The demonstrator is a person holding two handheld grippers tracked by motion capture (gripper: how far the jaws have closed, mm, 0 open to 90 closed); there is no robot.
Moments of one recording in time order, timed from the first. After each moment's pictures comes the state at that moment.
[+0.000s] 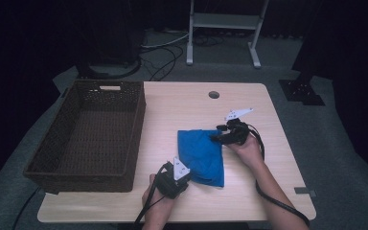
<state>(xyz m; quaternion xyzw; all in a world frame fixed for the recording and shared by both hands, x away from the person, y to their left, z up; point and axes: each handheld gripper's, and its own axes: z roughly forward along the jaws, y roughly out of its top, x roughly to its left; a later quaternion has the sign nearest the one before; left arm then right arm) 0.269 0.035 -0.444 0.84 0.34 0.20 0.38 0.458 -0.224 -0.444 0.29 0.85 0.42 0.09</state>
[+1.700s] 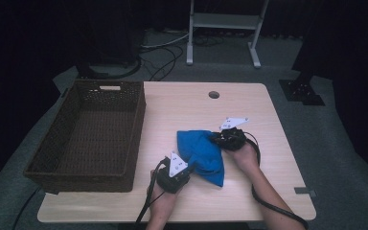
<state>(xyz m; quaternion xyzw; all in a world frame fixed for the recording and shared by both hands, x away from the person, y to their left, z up) 0.280 0.037 -0.440 0.79 0.34 0.20 0.48 0.422 -0.202 -0.442 0.29 0.85 0.40 0.17</state>
